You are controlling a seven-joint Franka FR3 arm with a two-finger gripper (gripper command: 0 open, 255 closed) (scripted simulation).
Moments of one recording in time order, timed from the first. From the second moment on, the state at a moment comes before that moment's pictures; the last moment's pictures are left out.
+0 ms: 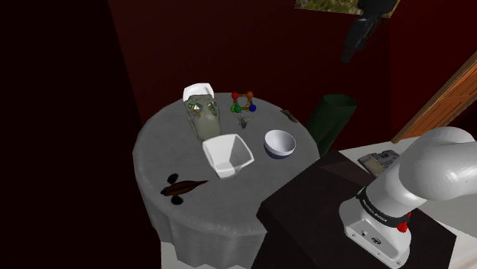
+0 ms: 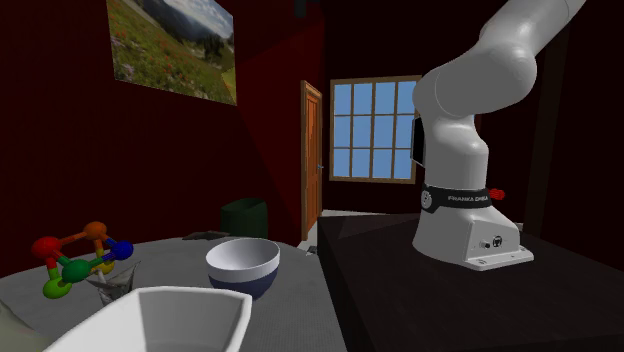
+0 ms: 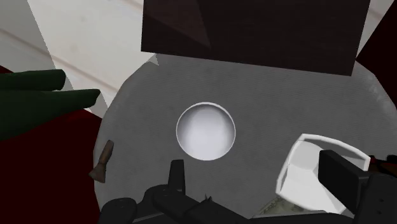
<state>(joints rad) -0.01 -0.79 0.06 -2.28 -0.11 1.51 -0.14</state>
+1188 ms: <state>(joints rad) -0.01 -0.60 0.08 -2.69 -0.10 2.10 -0.04</state>
